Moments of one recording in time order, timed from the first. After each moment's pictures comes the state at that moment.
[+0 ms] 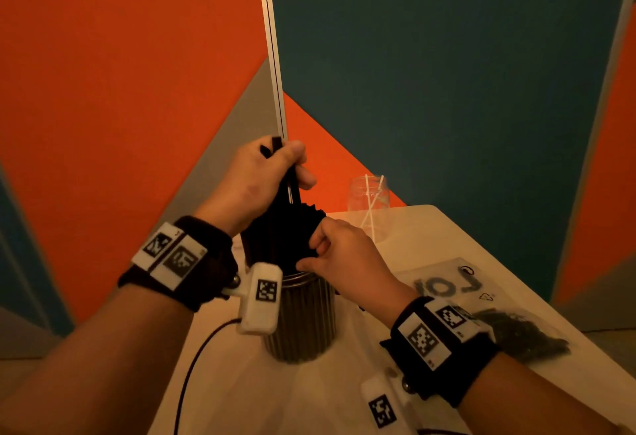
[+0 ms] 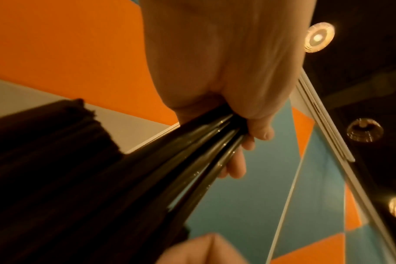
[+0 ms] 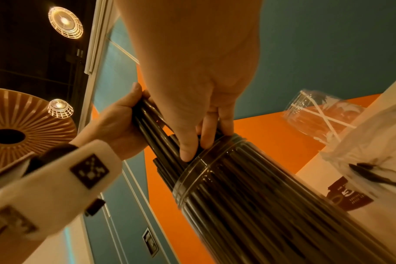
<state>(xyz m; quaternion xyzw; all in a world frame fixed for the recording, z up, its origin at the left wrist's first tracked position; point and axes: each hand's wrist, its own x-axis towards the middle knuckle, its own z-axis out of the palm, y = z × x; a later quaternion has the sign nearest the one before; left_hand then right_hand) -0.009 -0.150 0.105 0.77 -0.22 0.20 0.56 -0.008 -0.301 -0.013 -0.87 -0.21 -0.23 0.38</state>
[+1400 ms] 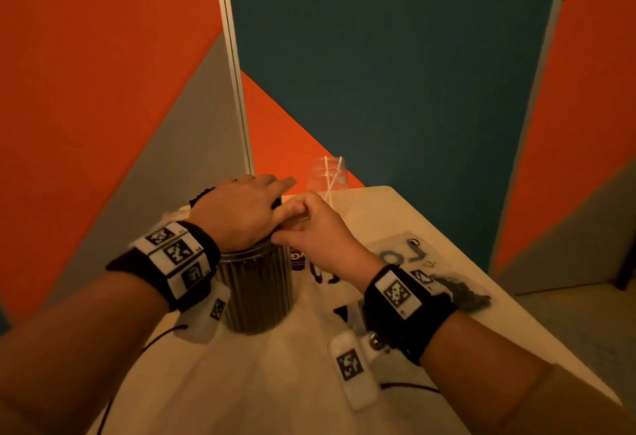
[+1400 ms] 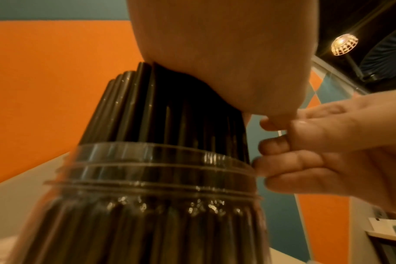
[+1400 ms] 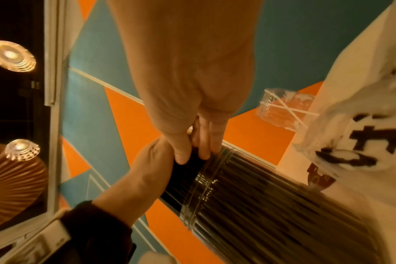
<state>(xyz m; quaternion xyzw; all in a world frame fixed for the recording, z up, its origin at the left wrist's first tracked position) -0.003 -0.167 0.045 0.94 -0.28 0.20 -0.08 -0.037 -0.323 -0.006 -0.78 -0.18 -0.13 0.59</state>
